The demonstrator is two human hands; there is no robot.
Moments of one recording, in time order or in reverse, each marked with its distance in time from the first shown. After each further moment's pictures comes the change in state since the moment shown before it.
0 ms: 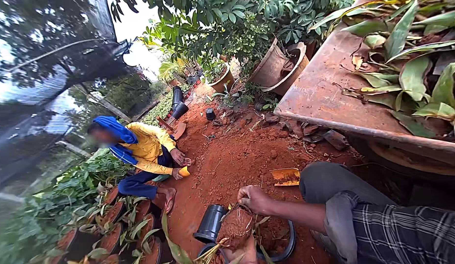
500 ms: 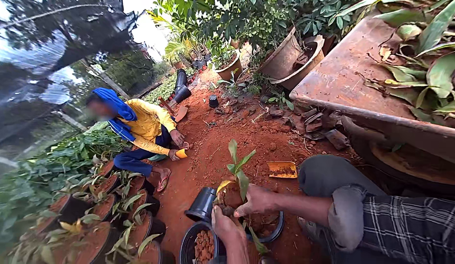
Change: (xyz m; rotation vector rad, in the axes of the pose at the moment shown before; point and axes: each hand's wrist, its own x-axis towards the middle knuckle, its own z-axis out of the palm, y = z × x) left_hand 0.028 -0.004 -0.004 0.527 0.237 0.261; right_hand -0.030 -0.008 0.012 0.001 -0.190 -0.055
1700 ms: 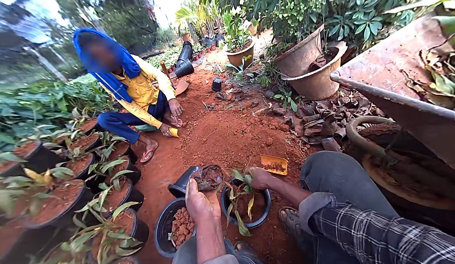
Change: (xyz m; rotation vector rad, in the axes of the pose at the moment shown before) left_hand 0.022 0.050 -0.015 -0.329 -0.052 -0.083; right_hand 0.057 0.096 -0.001 -0.474 -0.012 0.424
